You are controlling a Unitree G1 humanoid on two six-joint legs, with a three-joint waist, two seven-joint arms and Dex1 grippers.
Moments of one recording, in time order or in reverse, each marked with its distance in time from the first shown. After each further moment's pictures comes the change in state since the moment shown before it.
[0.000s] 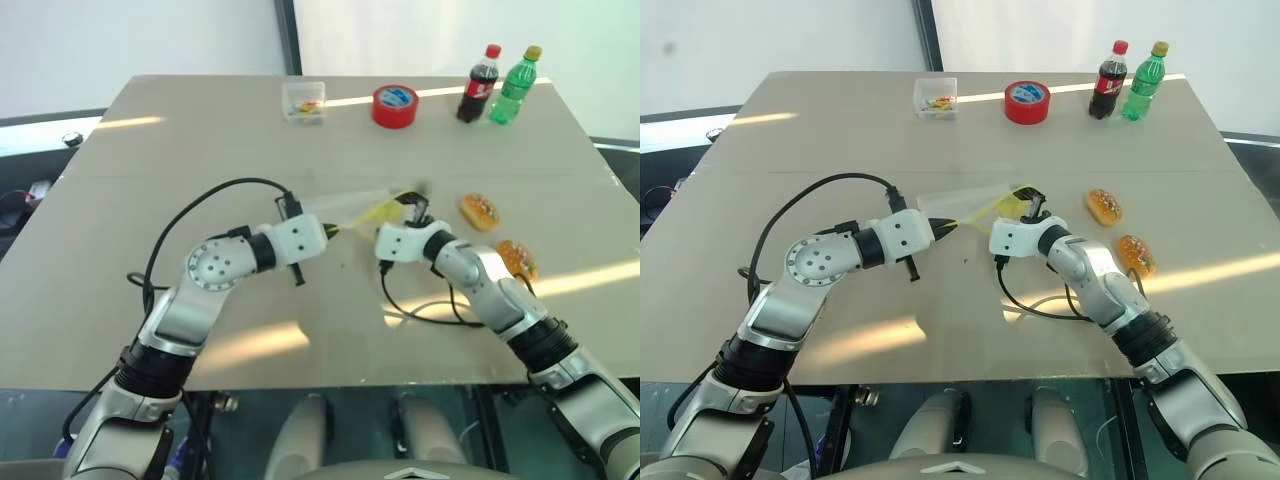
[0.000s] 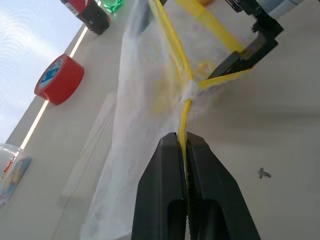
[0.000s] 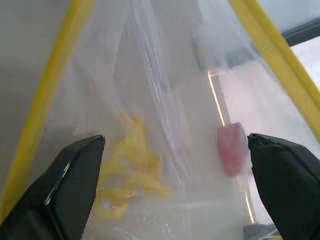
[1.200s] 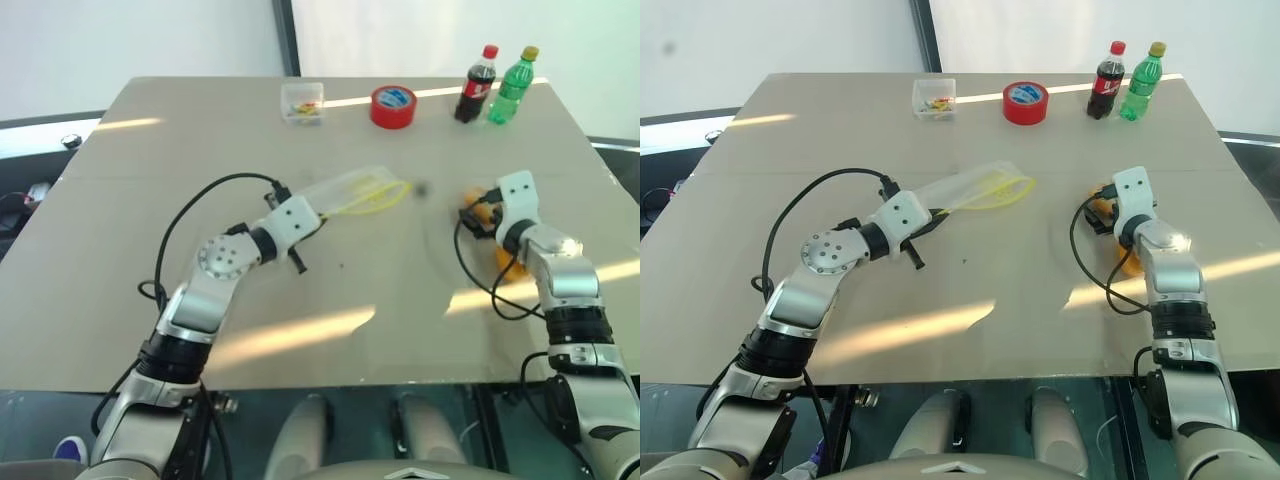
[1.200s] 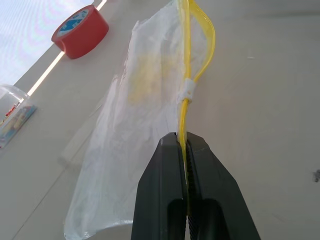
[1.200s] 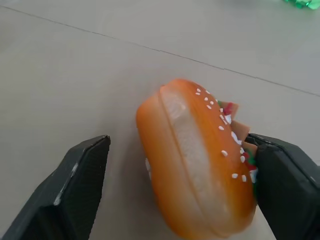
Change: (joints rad) left arm -0.050 -0.092 0.036 0.137 -0.002 0.093 0.076; right arm -0.023 0.058 -0.630 0.235 0.588 0.450 0.113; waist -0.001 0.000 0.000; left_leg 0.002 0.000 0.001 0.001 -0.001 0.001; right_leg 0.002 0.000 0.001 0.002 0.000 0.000
